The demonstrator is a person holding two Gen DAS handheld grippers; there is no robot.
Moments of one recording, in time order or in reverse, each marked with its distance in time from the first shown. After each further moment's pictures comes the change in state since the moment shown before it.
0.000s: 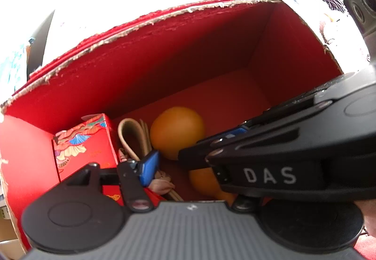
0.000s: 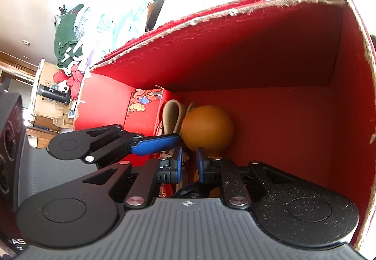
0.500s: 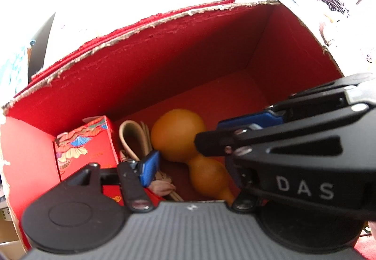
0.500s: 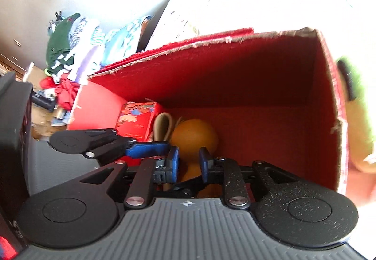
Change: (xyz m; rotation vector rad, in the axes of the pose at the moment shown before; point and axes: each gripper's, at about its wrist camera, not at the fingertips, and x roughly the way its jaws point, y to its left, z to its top) left arm -0.002 -0.009 -0.002 0.010 -0.016 0.009; right arm -0.018 0.016 -0.016 -0.076 -0.135 -0.131
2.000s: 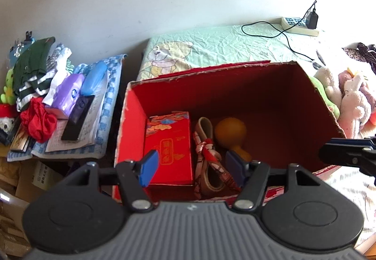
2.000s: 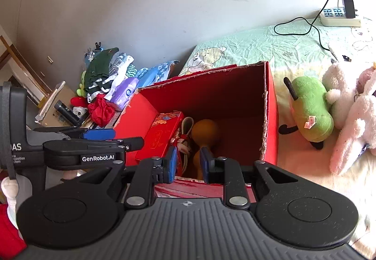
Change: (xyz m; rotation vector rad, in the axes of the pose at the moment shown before) left arm -0.110 0.019 -0.070 -0.232 -0.266 0.311; right arm -0.119 -0.004 -0.089 -0.088 -0.286 0.094
